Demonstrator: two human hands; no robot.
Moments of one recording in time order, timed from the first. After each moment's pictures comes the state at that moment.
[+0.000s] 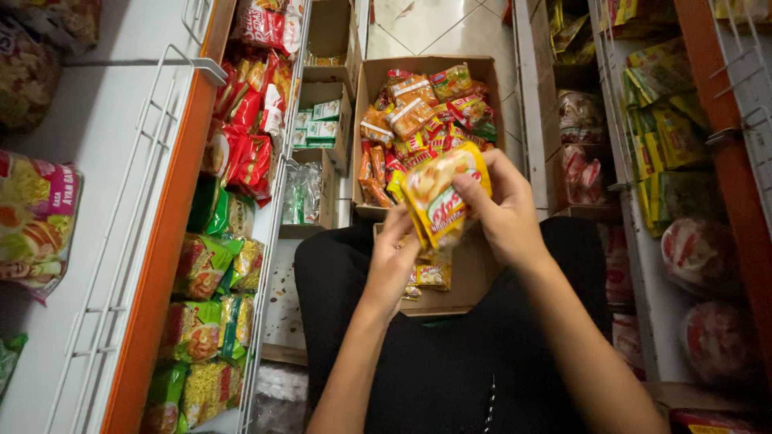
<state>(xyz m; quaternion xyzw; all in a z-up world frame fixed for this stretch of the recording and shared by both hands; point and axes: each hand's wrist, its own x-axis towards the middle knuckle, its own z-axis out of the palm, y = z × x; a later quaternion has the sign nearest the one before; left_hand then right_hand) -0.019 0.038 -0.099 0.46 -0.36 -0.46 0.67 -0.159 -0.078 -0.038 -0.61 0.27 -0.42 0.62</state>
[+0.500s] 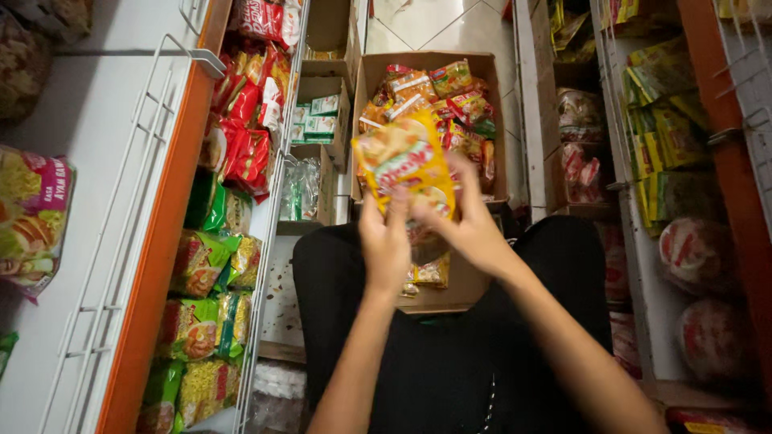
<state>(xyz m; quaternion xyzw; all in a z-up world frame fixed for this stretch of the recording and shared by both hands) -0.017 0.010 -0.080 0.49 -0.29 -0.31 0.76 -0.135 -0.065 -0.073 -0.69 0.23 -0.36 0.58</state>
